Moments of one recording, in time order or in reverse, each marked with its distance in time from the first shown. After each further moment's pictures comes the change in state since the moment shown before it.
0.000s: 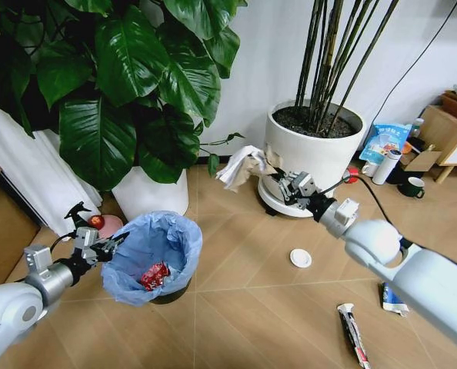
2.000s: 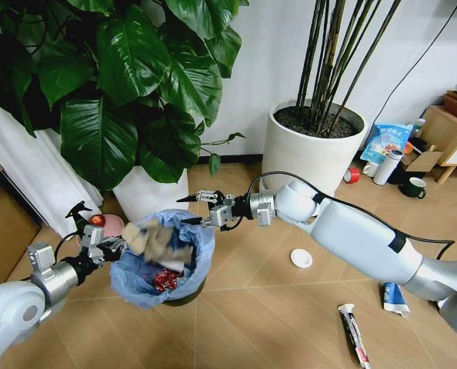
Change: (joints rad) left arm 0.016 0.002 -0.012 -0.042 -0.043 -0.005 0.045; right arm 0.431 0.344 -0.394 -0.319 -0.486 0.274 -0.439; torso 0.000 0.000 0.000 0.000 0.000
